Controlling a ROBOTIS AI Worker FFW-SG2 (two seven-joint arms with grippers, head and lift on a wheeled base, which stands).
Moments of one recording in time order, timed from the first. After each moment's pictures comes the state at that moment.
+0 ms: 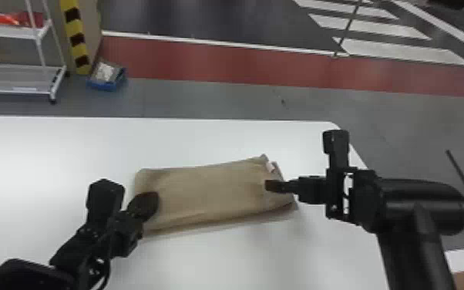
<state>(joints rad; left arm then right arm) 0.11 0.13 -0.29 -1.66 0.02 0.41 -0.19 -0.13 -0.20 -0.15 -1.80 -0.09 1.18 0.45</state>
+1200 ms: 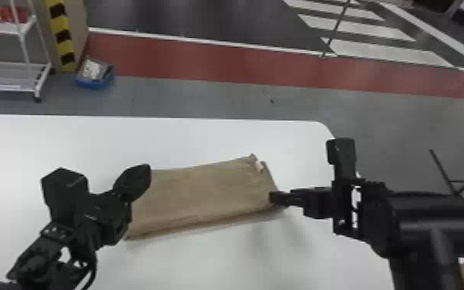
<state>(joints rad) 0.19 0.14 -0.27 -1.86 0.15 0.24 -0.17 0.02 -0.23 -0.18 -2.04 -0.06 1.27 0.44</state>
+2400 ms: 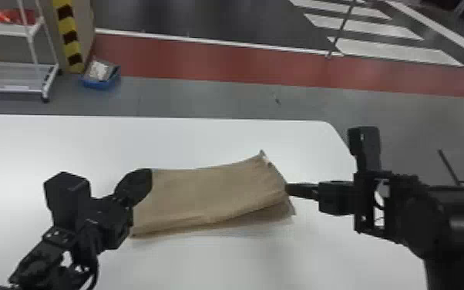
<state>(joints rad) 0.22 0.14 -0.25 -1.89 0.14 0.27 -0.17 0.03 -0.23 -0.24 -2.24 -0.13 1.46 0.47</state>
